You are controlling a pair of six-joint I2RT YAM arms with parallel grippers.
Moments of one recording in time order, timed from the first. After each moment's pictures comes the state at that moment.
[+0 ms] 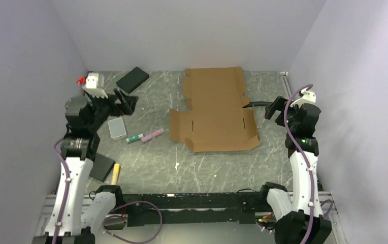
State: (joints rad) left arm 0.00 0.88 1.03 -0.26 0.33 -0.28; right arm -0.27 0.87 0.79 -0.27 -0.22 0.22
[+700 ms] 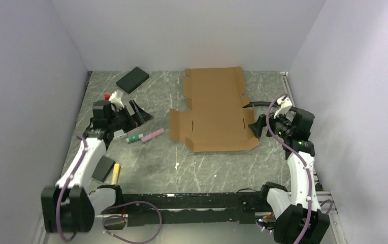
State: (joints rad) left arm -0.01 1.02 0.72 -0.23 0.53 -0.57; right arm -0.30 0.88 0.67 -0.29 -0.70 -0.15
